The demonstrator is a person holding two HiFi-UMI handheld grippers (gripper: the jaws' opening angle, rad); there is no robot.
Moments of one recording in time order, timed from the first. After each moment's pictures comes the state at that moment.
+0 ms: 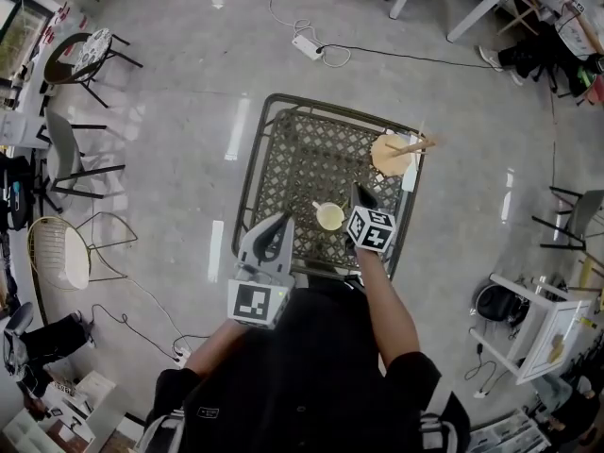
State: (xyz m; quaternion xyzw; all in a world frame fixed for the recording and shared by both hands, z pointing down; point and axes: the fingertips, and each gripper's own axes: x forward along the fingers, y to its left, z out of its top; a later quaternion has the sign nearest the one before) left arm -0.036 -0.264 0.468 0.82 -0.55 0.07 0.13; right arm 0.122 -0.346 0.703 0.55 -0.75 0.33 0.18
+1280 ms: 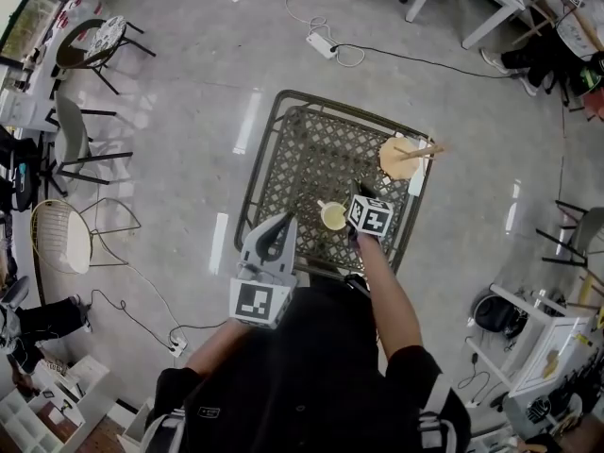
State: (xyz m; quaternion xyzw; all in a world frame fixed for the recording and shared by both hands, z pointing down) left arm -0.037 -0.261 0.471 0.81 -0.57 0.07 0.14; right arm 0.112 -0.360 0.764 0.51 -0.74 0.36 0.24
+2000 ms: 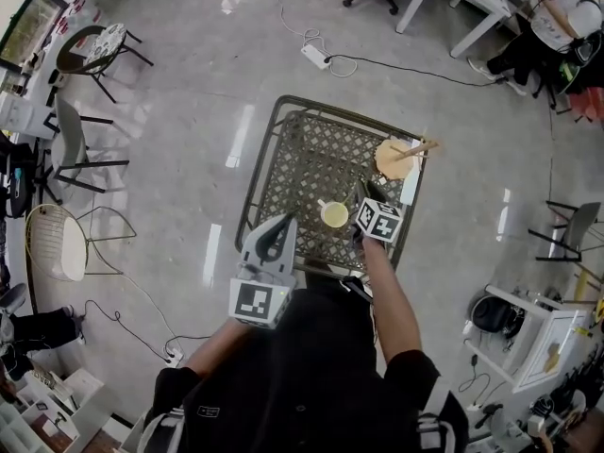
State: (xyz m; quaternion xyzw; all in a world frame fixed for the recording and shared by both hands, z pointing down) left arm -0.055 -0.227 0.455 0.82 -0.56 0.05 0.12; right arm 0.124 -0.347 0.711 0.55 -0.75 0.33 0.19
